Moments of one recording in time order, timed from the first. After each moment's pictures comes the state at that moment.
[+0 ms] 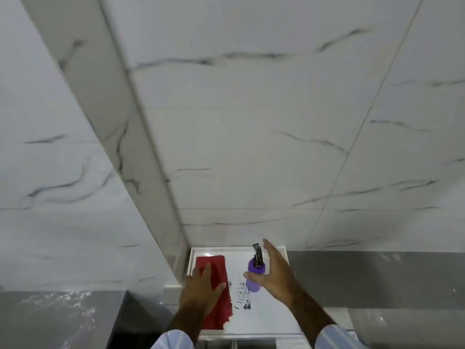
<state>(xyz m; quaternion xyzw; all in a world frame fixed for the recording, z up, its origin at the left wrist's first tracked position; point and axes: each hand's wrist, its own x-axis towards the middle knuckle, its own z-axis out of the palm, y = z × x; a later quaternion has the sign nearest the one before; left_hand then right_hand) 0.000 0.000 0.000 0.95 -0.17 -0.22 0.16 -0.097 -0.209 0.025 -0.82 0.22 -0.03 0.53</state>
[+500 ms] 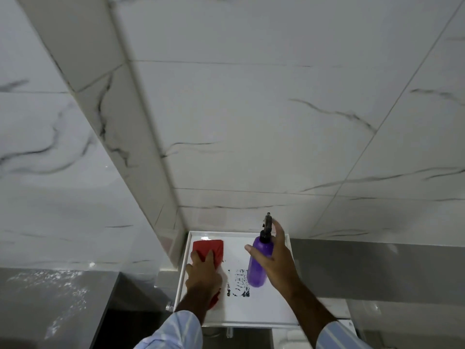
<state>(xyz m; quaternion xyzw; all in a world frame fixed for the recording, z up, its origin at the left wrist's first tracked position) 0.010 -0.026 -0.048 0.95 -0.06 -0.26 0.14 -0.079 -0.200 0.008 -0.75 0.24 -0.12 0.61</state>
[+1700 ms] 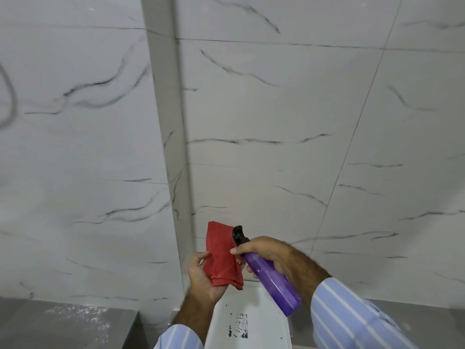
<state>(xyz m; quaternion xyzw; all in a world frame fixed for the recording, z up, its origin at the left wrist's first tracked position) -0.037 -0.005 0.201 0.20 0.11 -0.33 0.92 -0.077 -0.168 0.284 -0.73 0.25 0.22 0.60</state>
